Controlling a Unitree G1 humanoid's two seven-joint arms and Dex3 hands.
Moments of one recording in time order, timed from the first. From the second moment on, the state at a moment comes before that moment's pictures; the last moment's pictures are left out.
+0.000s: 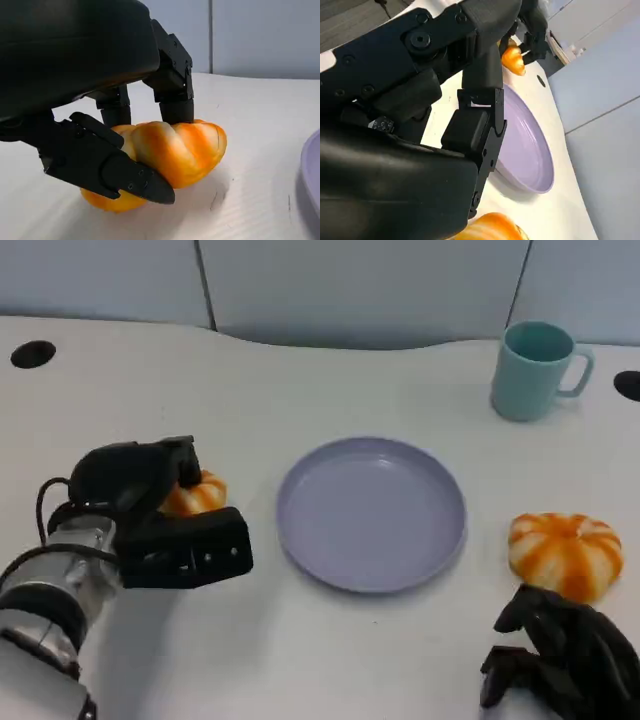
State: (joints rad) left arm -0.85 0.25 -0.49 1.33 0.68 -0.31 0.41; right arm 0.04 -0.01 -0.14 0.24 0.43 0.19 0.53
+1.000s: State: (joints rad) left arm -0.98 0.16 -0.58 1.26 0.77 -0.51 0.52; right arm 0.02 0.00 -0.13 0.26 0.43 0.18 0.53
